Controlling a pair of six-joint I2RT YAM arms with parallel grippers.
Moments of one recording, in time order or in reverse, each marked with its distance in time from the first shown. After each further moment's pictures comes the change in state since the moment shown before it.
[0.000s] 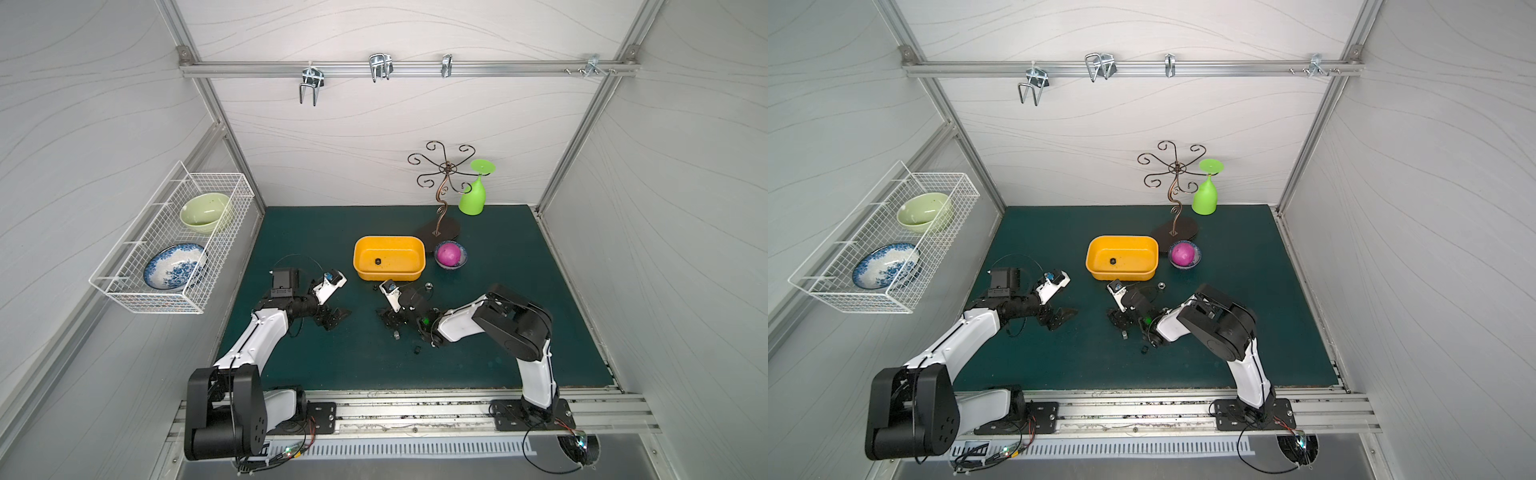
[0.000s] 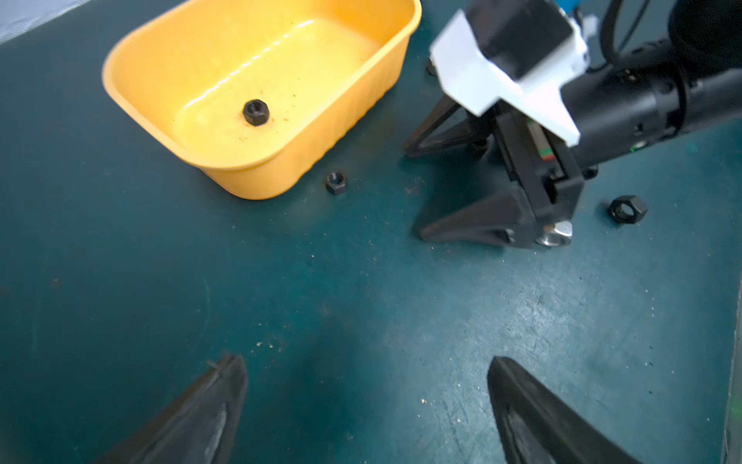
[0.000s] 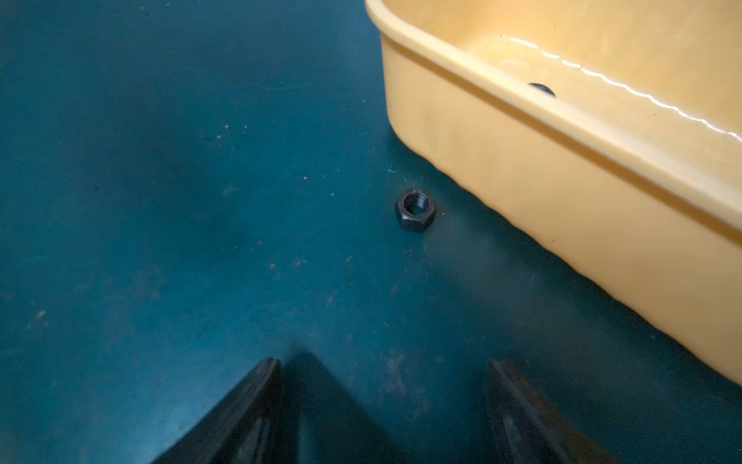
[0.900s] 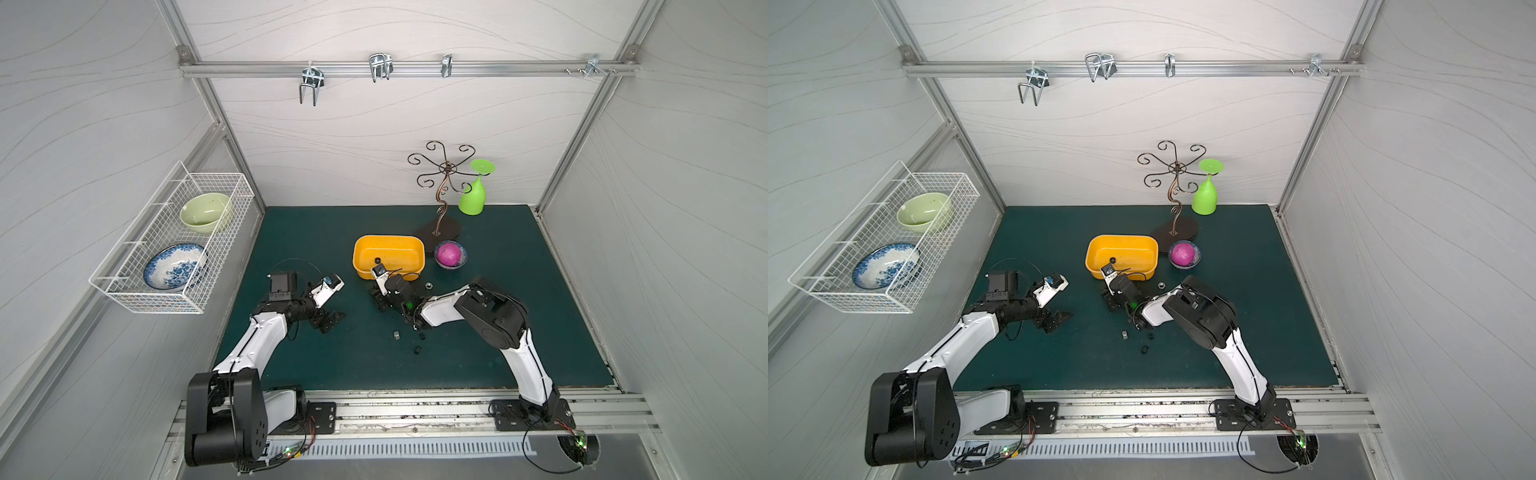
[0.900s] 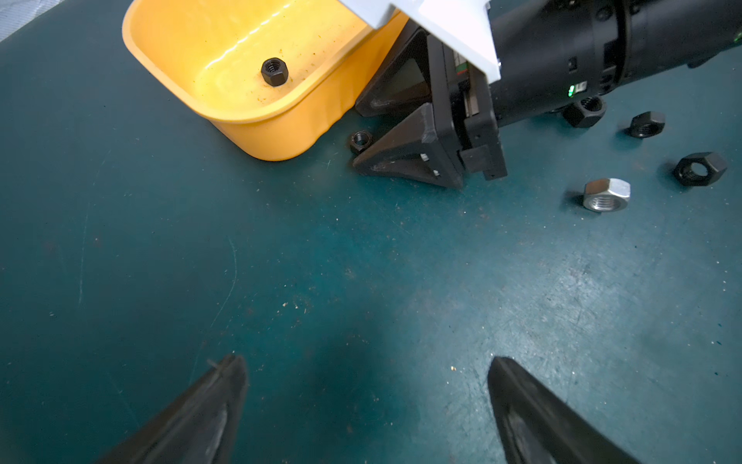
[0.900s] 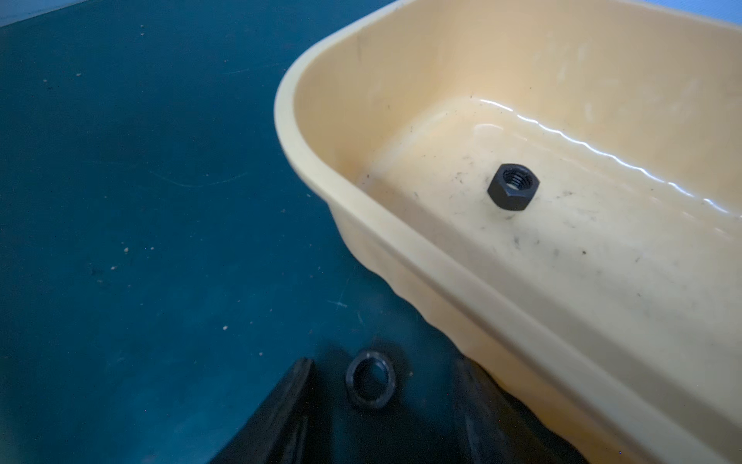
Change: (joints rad) left arm 0.021 -0.021 -0.023 0.007 -0.095 0.037; right arm -0.037 0.170 0.260 -0.060 0.058 0.021
